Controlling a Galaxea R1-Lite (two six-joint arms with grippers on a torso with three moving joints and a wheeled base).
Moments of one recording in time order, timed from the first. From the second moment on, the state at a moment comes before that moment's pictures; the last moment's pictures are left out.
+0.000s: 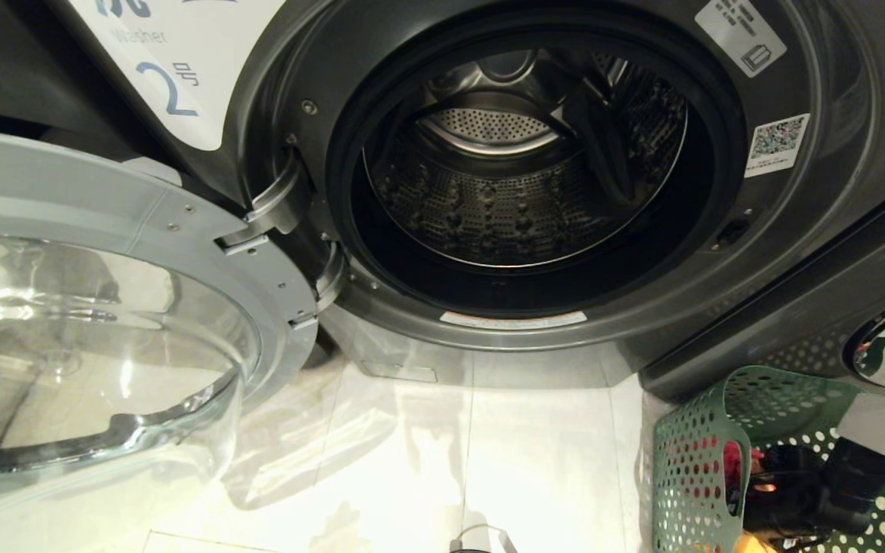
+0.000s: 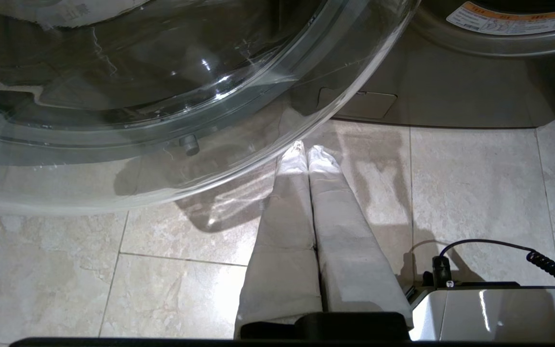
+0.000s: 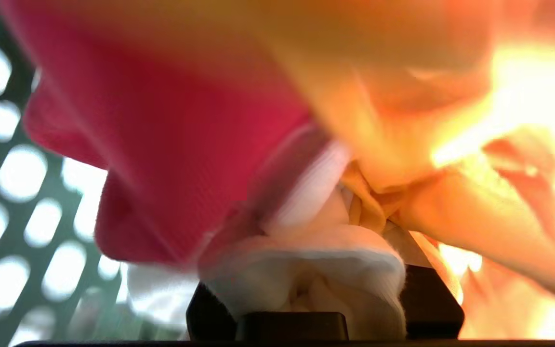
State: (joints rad) left arm 0.00 0.00 0.00 0.01 -0.01 0.01; right arm -0.45 2.87 -1.17 -0.56 0.14 0.35
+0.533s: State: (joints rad) left arm 0.00 0.00 0.00 0.01 -0.01 0.01; right arm -0.46 2.42 -0.80 -0.34 0.15 0.36
